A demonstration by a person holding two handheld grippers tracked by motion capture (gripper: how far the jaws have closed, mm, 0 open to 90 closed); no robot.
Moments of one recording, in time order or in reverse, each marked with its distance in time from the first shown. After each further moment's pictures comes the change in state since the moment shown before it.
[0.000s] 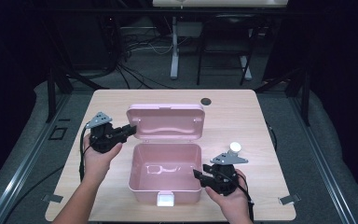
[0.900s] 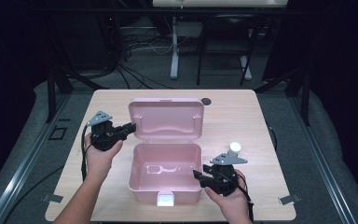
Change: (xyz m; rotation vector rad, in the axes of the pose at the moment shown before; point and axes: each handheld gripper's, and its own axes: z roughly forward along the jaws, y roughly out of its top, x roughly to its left) left arm 0.003 0.003 0.004 0.003 0.025 -0.037; right arm 0.000 -0.002 0.002 0.008 -0.003 0.001
